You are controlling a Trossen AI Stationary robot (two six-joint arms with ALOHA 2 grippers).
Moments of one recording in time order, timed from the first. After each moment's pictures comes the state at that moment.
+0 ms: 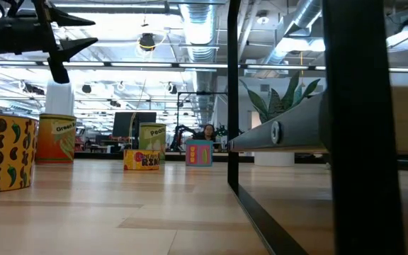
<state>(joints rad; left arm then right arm) 0.08 0.01 0.02 0.40 -0.43 -0.68 0.05 0.63 0.60 0.54 0.29 -0.06</state>
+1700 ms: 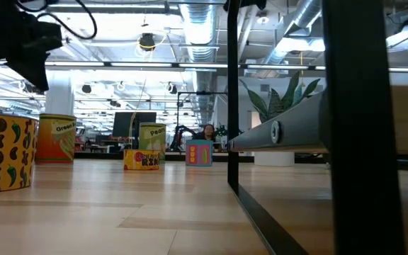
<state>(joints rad) 0.08 0.65 0.73 -1.35 -0.59 -0.93 -0.18 1.51 1.68 -0.73 0.13 -0.10</state>
